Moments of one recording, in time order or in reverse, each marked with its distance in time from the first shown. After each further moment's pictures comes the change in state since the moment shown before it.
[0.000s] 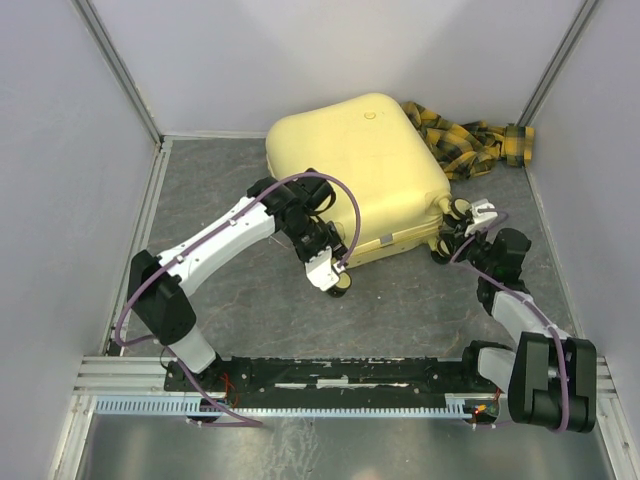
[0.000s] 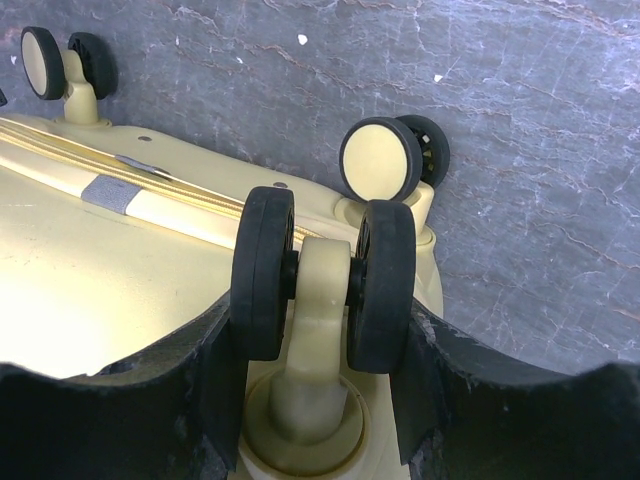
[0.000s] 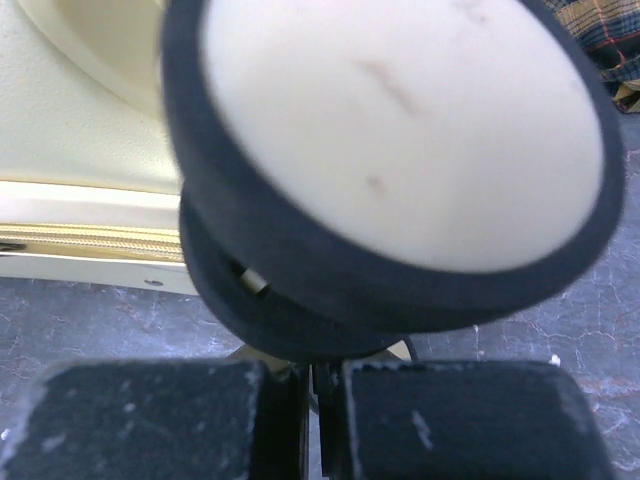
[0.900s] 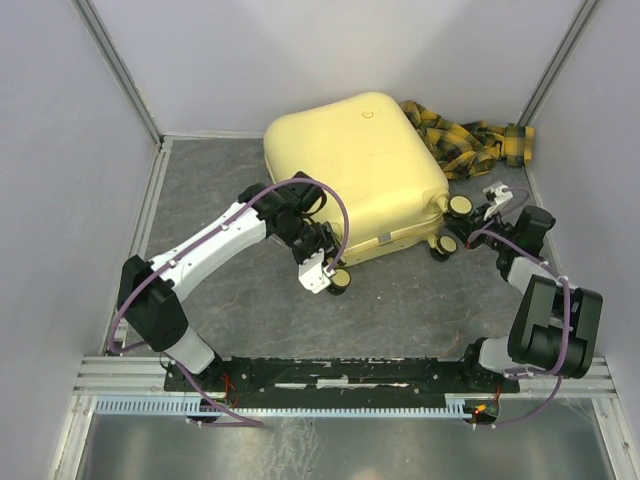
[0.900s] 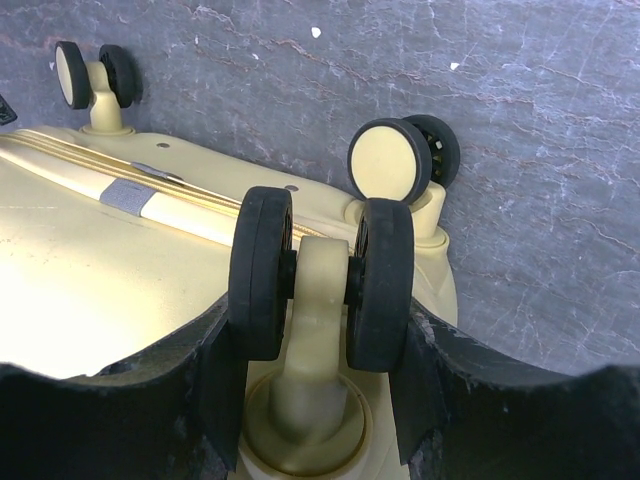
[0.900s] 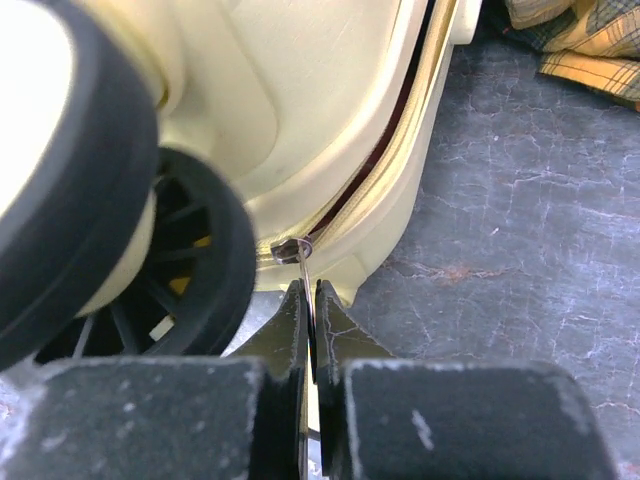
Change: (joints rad) left arm 0.039 -0.056 -0.105 0.090 0.038 0.074; right arm -0.209 0.299 0.239 -0.095 -0.432 -0.022
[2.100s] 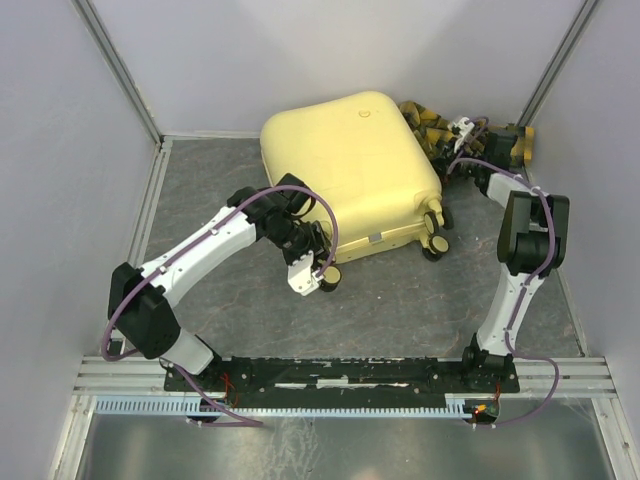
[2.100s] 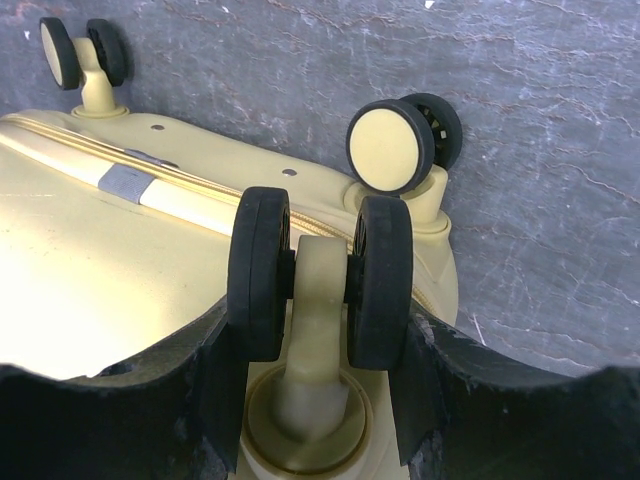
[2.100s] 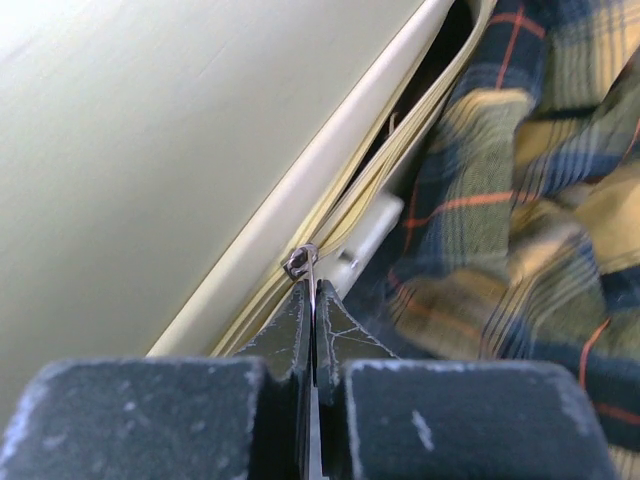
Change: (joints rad) left arm 0.036 -0.061 -0.078 0.026 -0.053 0.085; right arm 0.185 0.697 0.891 -0.249 -0.078 -0.196
